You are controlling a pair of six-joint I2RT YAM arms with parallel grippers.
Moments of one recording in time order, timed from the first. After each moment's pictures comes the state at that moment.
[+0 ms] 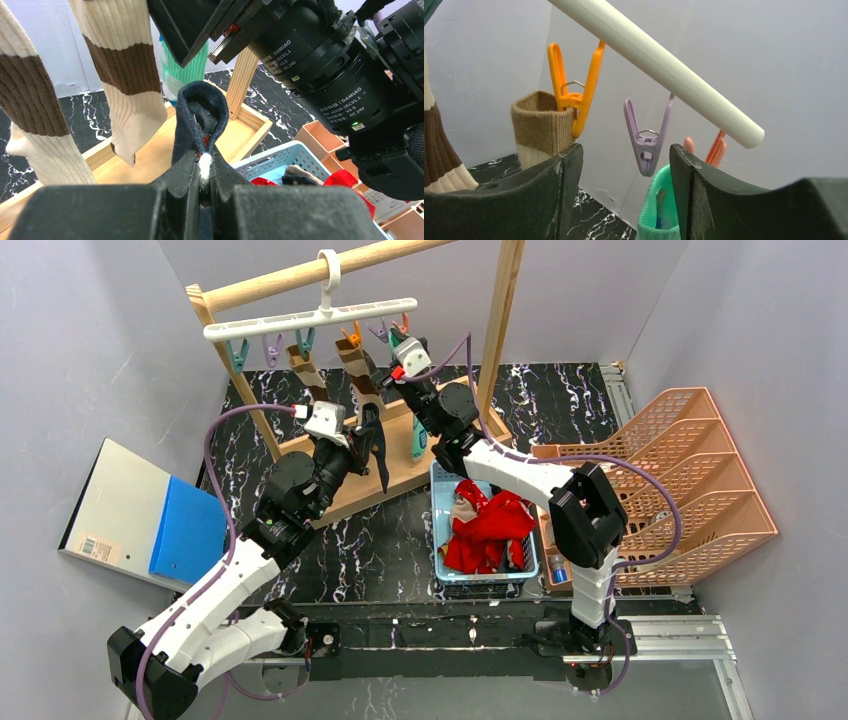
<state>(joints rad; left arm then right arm) -0.63 0.90 0.81 0.15 -0.20 -0.13 0.84 1.92 1.55 0.89 0.07 -0.37</state>
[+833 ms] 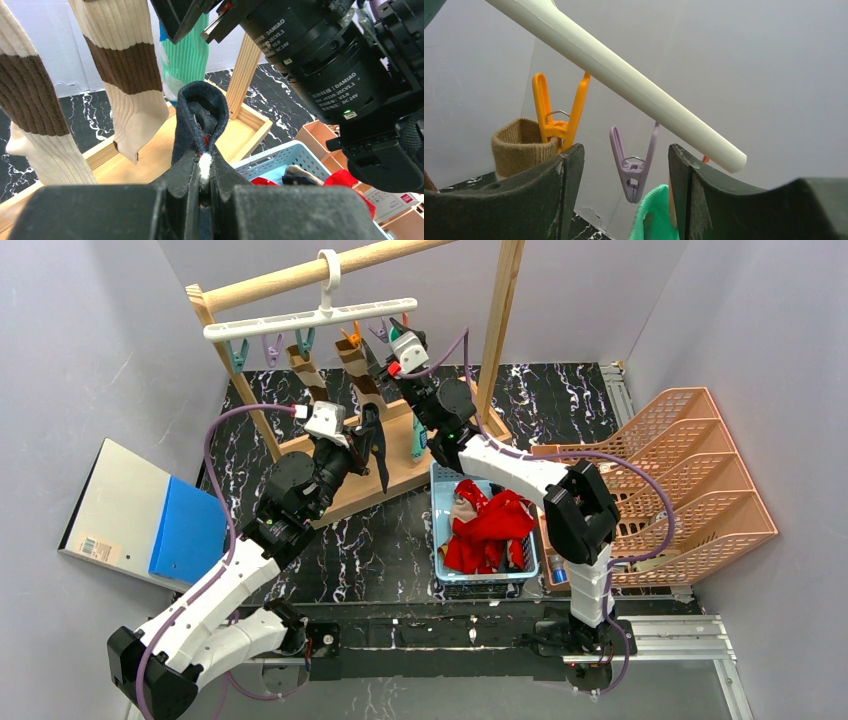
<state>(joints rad) -0.63 0.90 0.81 0.15 -0.20 -0.13 0.84 1.96 1.62 0.93 0.09 -0.43</state>
